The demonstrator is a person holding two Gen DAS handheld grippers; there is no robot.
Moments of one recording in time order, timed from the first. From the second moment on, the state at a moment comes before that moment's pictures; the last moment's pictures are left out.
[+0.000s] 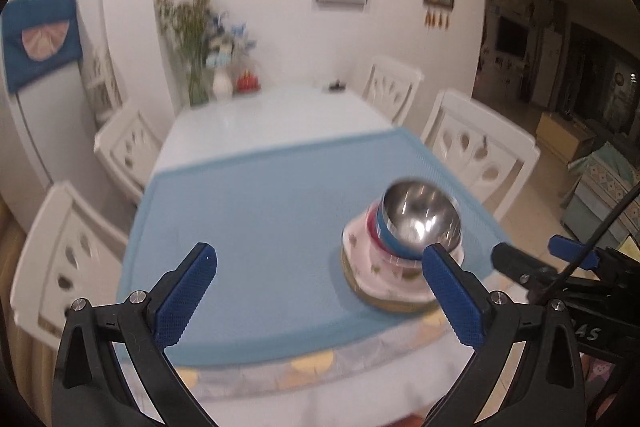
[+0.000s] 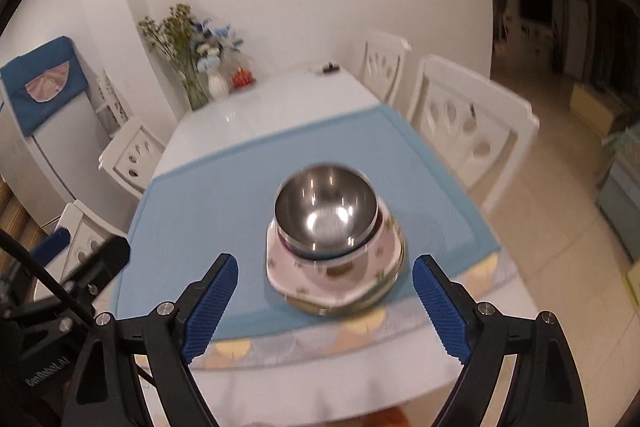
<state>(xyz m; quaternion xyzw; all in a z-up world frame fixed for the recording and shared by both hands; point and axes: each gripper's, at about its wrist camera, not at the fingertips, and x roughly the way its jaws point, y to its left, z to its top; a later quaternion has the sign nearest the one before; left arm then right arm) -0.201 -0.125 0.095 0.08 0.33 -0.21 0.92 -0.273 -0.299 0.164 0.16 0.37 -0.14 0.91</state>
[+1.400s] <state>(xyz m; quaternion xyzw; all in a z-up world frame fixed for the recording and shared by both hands) -0.185 -0.107 0.081 0.04 0.38 -0.18 0.91 -0.278 -0.286 0.137 0.12 0.43 -0.15 0.88</state>
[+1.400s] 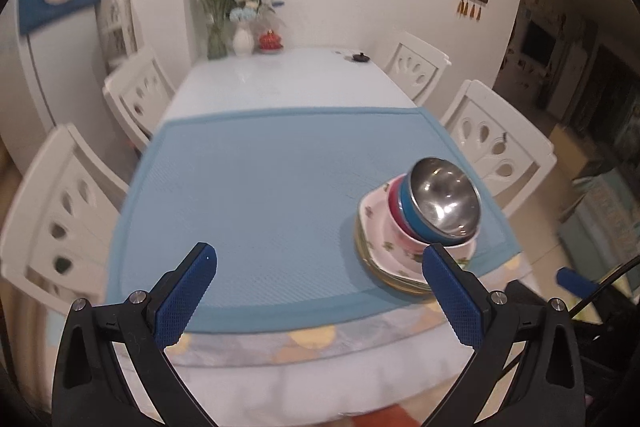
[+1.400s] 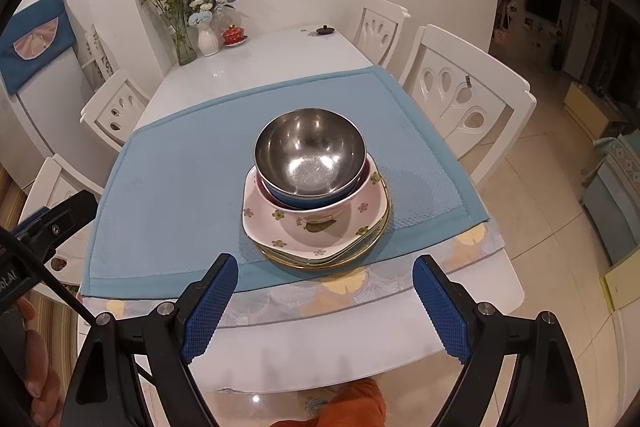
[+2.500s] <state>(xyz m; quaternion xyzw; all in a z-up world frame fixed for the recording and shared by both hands) -0.185 -0.101 0.078 0.03 0.36 -0.17 0.92 -0.268 -0.285 0.135 0.13 0.43 -0.14 0.88</state>
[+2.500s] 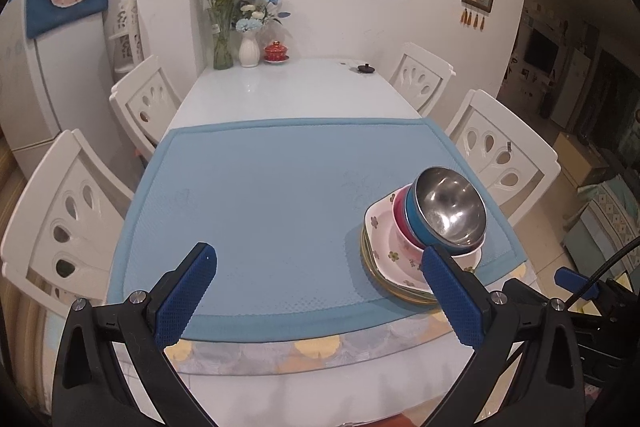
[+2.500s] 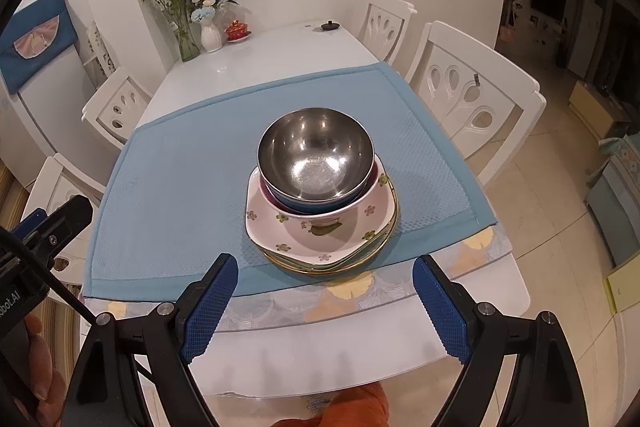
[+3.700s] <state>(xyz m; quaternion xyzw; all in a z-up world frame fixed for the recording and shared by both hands) -0.181 -0.101 0.079 0.04 0.37 -0.17 0.91 -0.256 -0.280 0.138 0.12 0.43 -0.14 0.88</state>
